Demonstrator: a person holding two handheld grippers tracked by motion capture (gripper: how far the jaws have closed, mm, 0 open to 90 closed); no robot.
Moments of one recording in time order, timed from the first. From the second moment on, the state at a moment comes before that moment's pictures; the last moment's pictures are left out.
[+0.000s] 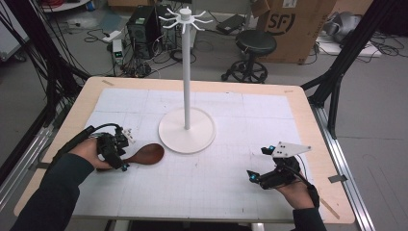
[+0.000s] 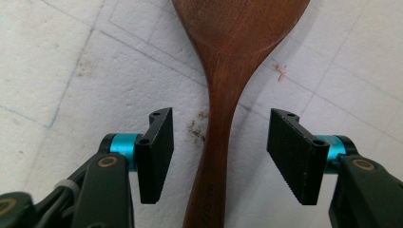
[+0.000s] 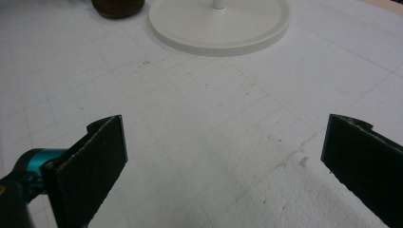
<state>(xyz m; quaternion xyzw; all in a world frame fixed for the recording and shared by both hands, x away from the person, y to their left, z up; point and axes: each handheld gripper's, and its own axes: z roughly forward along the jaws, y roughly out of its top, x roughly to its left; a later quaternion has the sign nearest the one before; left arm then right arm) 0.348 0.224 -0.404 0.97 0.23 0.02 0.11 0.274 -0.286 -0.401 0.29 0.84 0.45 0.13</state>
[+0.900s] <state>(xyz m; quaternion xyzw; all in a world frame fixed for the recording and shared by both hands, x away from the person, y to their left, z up) 0.354 0.204 -0.408 0.97 0.24 0.02 0.04 0.276 -0.285 -0.403 0.29 0.84 0.44 0.13</state>
